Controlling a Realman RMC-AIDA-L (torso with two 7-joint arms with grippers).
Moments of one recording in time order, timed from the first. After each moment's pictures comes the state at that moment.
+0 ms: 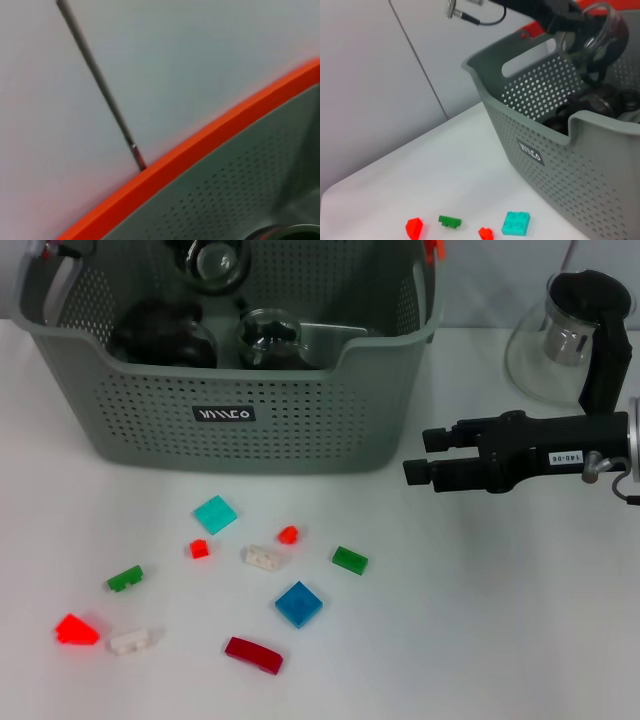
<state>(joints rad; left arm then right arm) -1.01 -2.01 0.88 0.81 2.77 0.90 -2.25 0.63 2.07 -0.89 -0.80 -2.01 -1.51 1.78</state>
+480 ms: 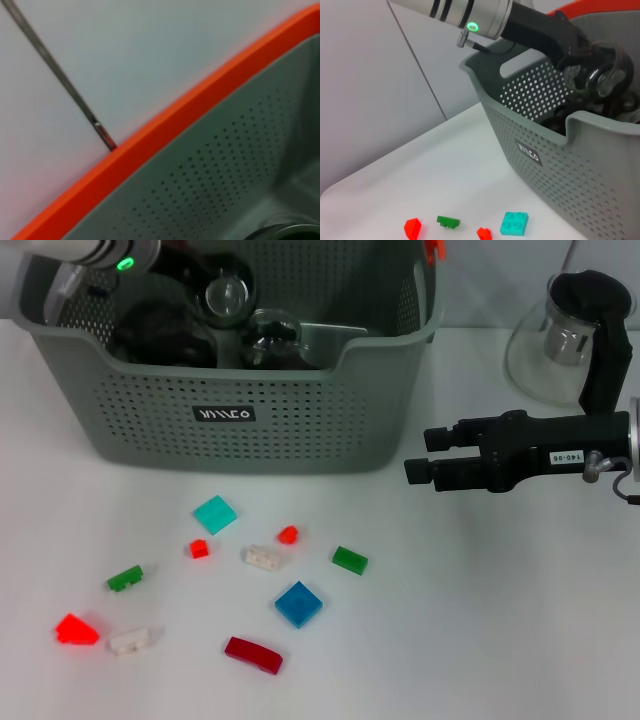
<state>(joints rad) -1.00 -2.06 0.95 0.71 2.85 0.72 -2.25 0.63 2.07 -0.89 -0.80 -2.01 -1.51 1.78</state>
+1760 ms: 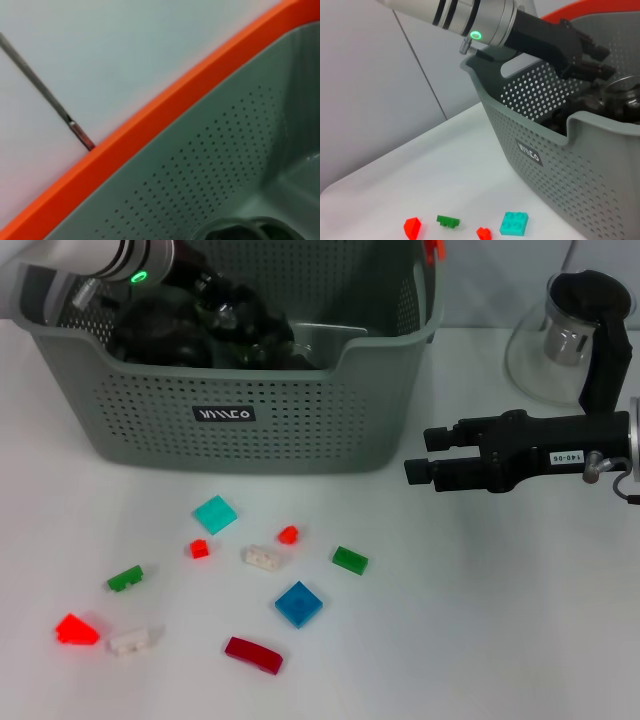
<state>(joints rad) -0.99 -2.08 0.99 0.73 2.86 0.71 -2.27 0.63 2.07 -0.89 -0.80 -2.01 -1.51 1.77</state>
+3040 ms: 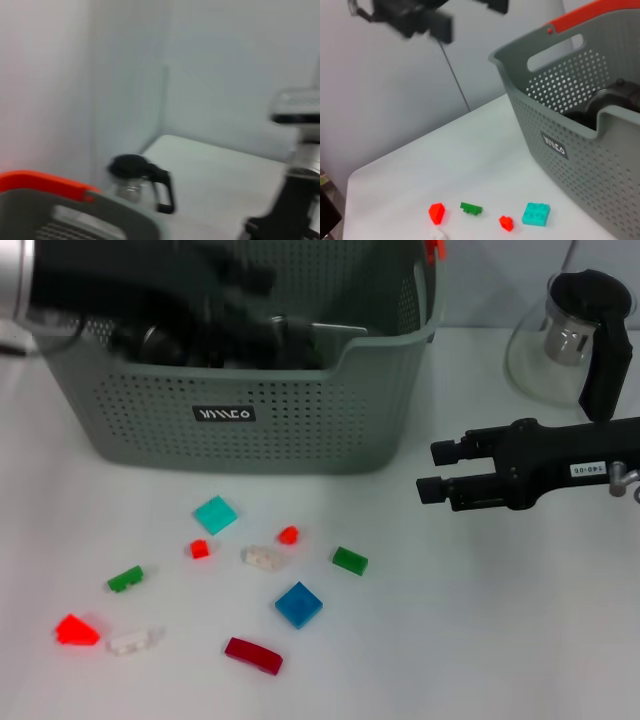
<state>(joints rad) -0.62 -2.10 0.78 1.55 2.05 1.81 -2.08 0.63 2.04 -0.89 -0.81 -2.01 -1.61 1.74</state>
